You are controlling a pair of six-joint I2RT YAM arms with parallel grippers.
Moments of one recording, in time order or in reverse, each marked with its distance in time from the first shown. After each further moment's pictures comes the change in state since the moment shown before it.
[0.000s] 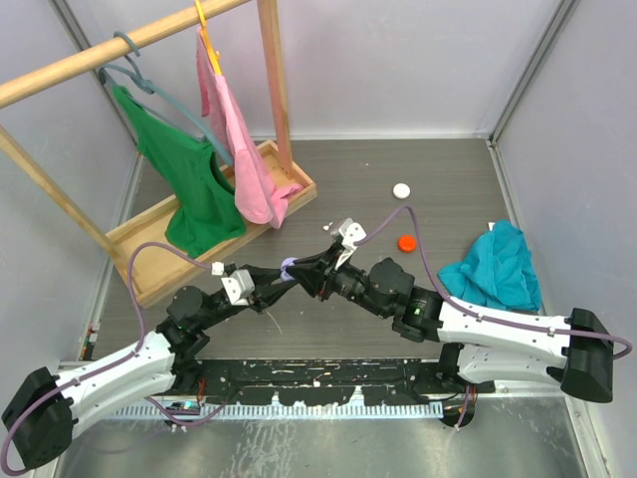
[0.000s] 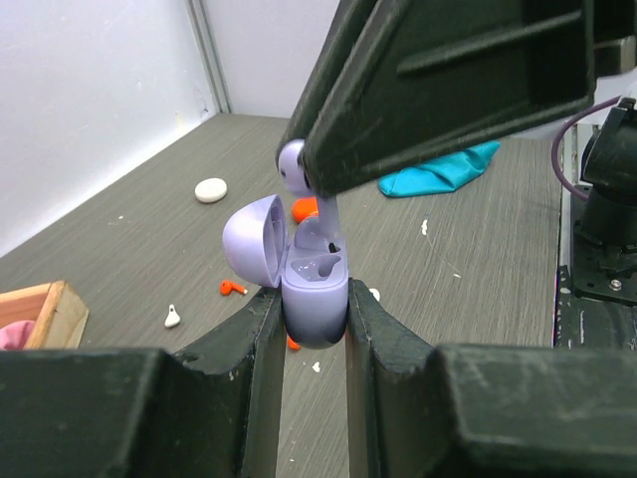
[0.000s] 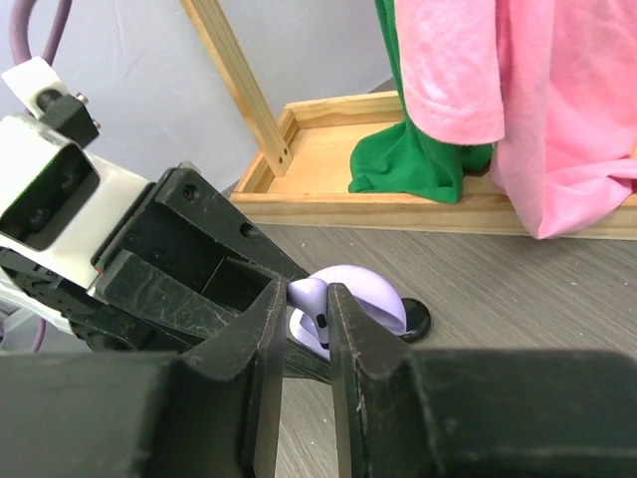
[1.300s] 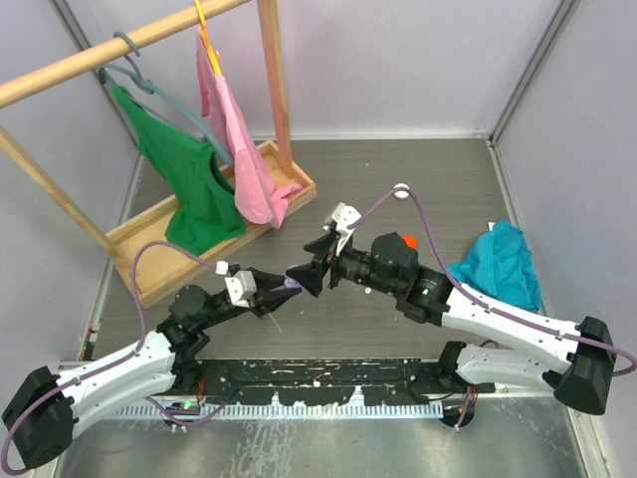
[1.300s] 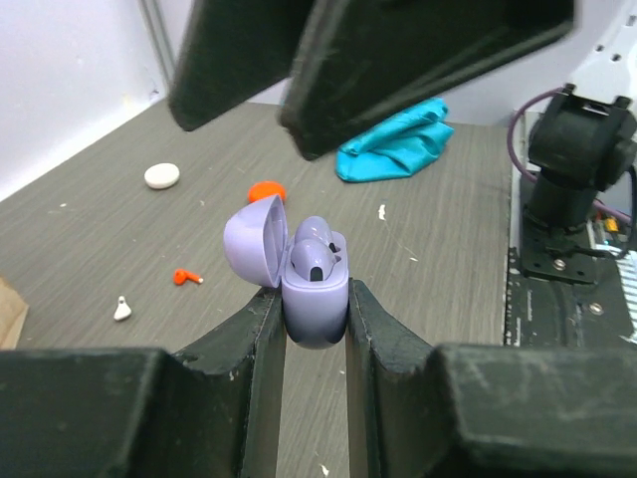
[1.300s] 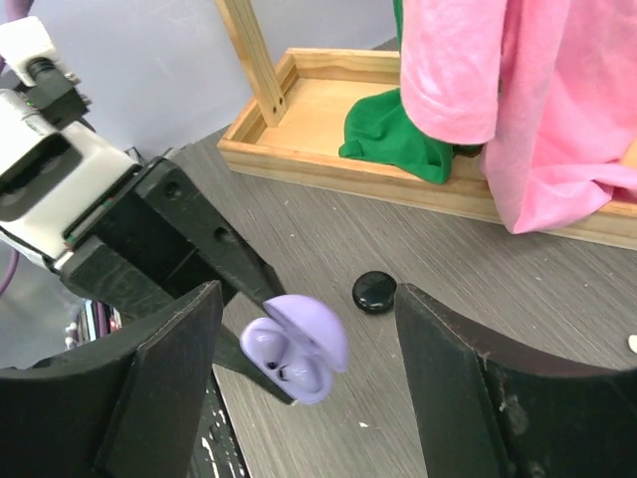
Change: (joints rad) left arm 0.000 0.002 0.000 -0.024 0.060 -0.056; right arm -0.120 0.011 0.117 -0.221 -0.215 -0.103
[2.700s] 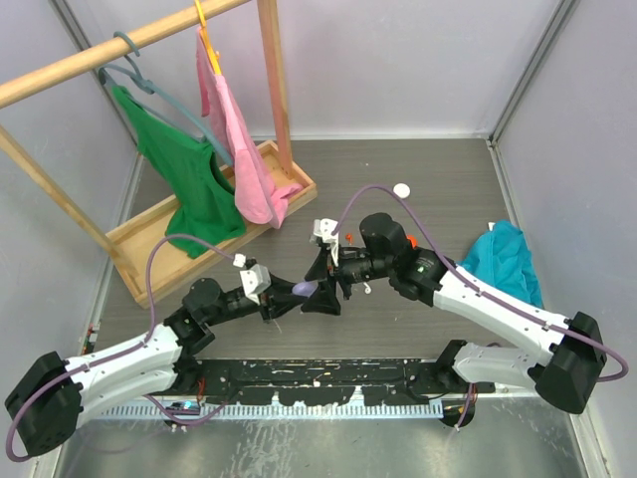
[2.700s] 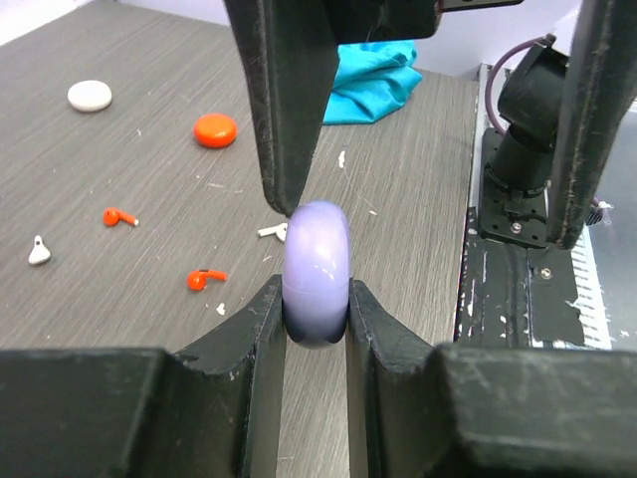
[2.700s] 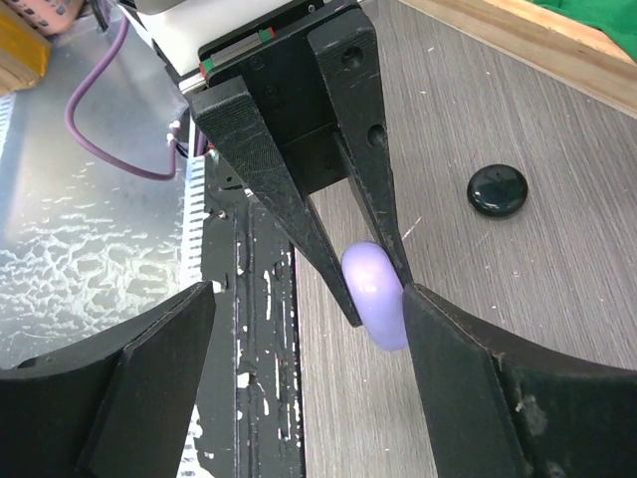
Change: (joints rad) left arm -0.007 0.111 0.033 -0.072 0.056 -0.081; right arm -0.193 0.097 0.103 -0.358 -0.673 -0.201
